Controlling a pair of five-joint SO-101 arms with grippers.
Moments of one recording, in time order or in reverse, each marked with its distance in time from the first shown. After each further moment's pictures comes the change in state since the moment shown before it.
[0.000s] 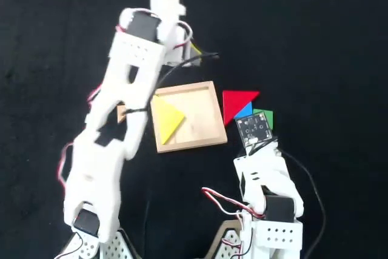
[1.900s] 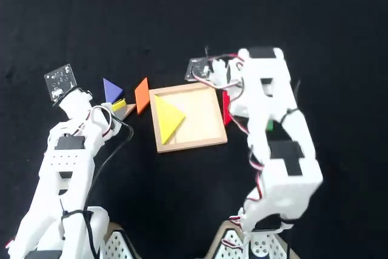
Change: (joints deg) left arm -23.6 -70.8 128.6 -72.2 7.6; right arm -7.1 121.0 -94.9 17.3 53.1
